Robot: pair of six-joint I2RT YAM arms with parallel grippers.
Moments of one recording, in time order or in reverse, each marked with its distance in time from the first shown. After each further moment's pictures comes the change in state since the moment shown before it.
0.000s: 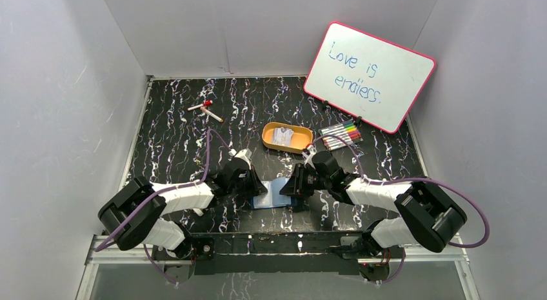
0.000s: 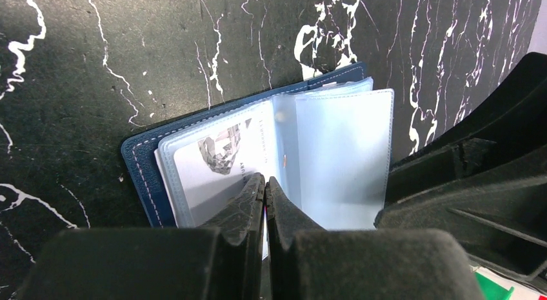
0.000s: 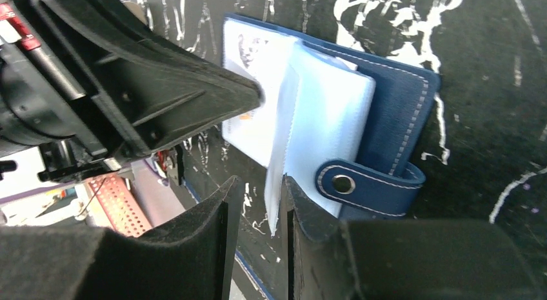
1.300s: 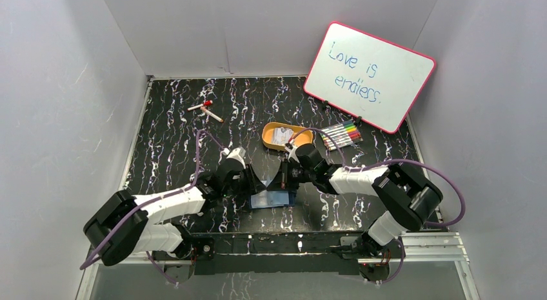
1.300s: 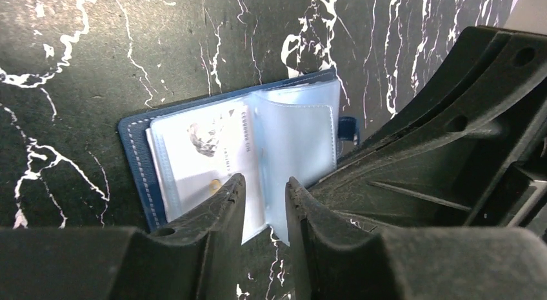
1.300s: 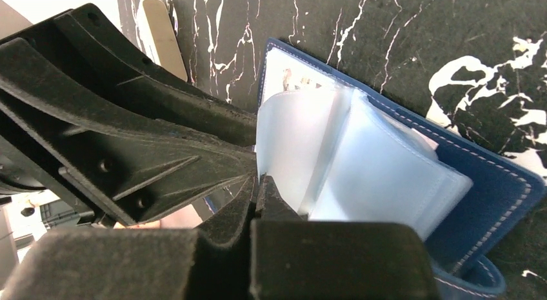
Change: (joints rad) left arm 0.000 -0.137 -0.022 -0.067 -0.040 -0.018; right arm 0.066 0.208 0.170 0.075 -0.053 0.004
